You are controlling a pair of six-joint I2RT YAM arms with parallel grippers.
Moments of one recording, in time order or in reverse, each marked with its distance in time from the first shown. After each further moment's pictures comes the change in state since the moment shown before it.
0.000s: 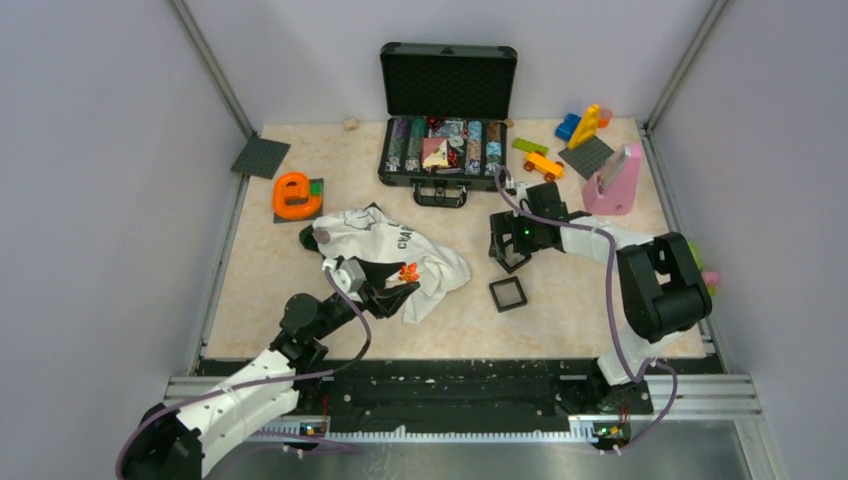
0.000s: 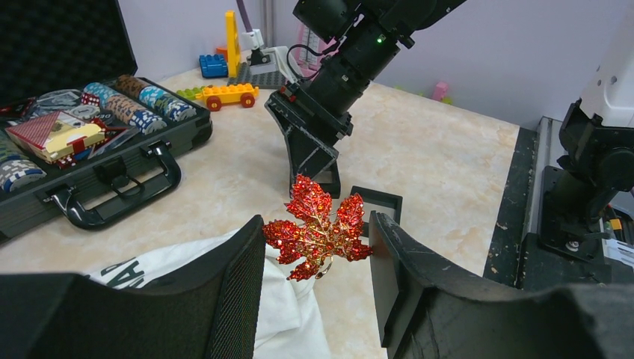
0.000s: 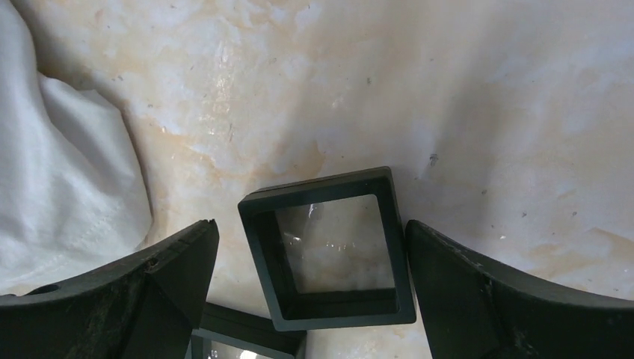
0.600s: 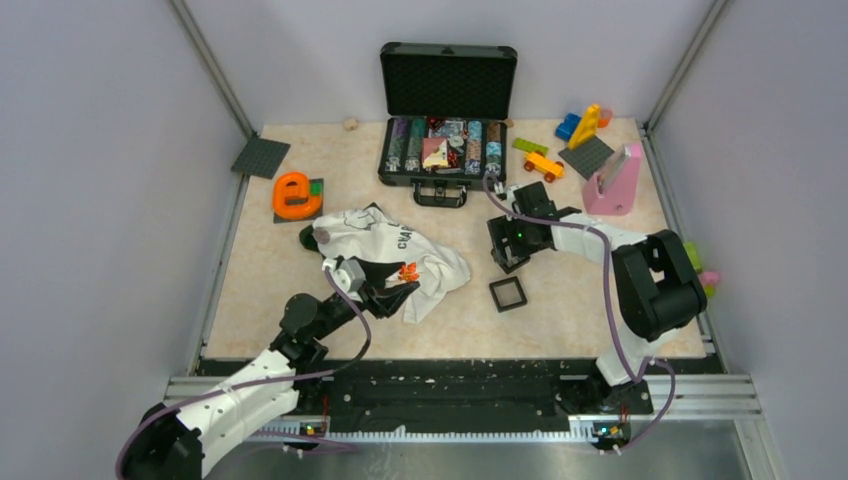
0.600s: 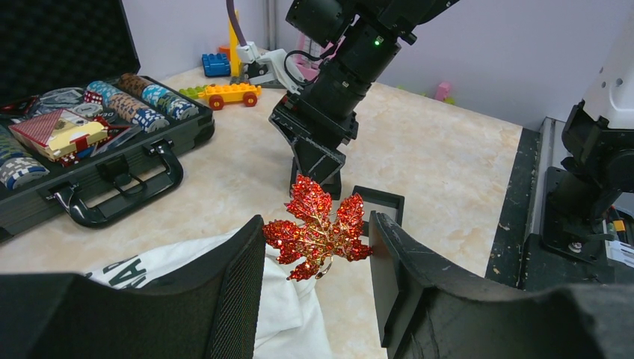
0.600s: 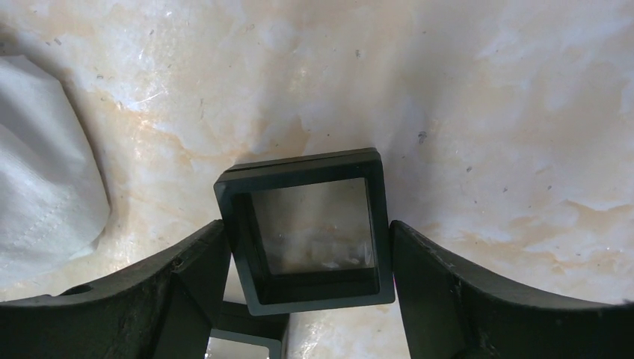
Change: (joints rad) left arm 0.000 0.000 -0.002 0.000 -0.007 0.000; right arm 0.080 0.019 0.064 -0.141 0.183 -0.071
